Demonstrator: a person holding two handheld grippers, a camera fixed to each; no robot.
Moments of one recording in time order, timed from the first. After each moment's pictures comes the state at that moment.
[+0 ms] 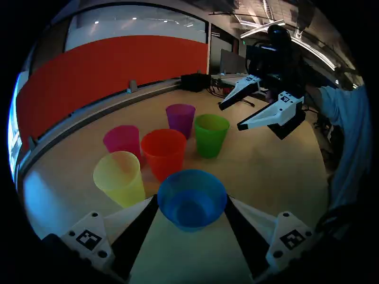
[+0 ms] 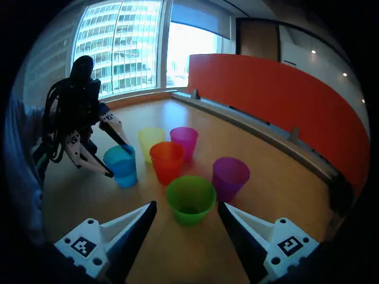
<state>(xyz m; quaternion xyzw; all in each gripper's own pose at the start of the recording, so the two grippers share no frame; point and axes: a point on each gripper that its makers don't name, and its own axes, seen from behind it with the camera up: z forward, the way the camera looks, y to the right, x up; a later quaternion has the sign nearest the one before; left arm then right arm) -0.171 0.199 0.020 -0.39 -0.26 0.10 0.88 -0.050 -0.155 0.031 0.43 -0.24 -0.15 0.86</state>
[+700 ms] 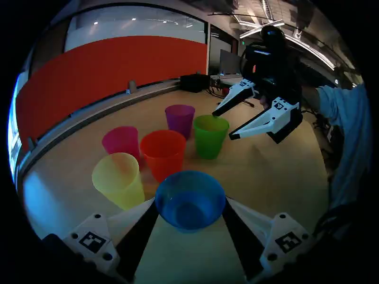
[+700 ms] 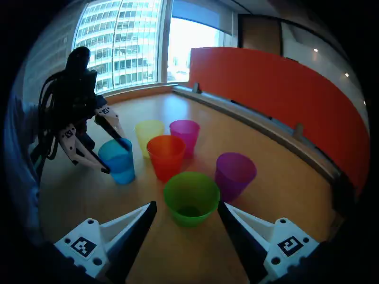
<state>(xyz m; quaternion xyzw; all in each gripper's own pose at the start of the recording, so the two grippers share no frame) -0.170 0.200 0.020 -0.39 -0.26 0.10 0.88 -0.070 -0.165 0.039 0.43 -0.26 -0.16 0.85</state>
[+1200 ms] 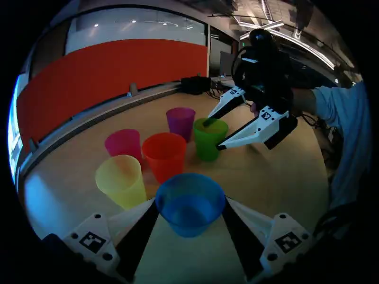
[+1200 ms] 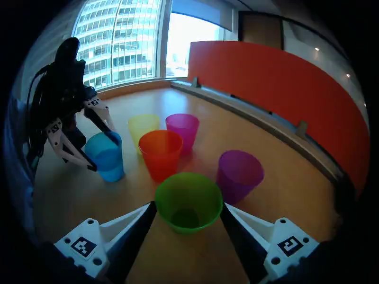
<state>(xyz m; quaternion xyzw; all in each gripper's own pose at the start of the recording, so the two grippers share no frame) -0.164 0.197 0.020 -0.39 -0.25 0.10 0.88 -0.090 -0.180 0.056 0.43 -0.27 -0.17 0.85</state>
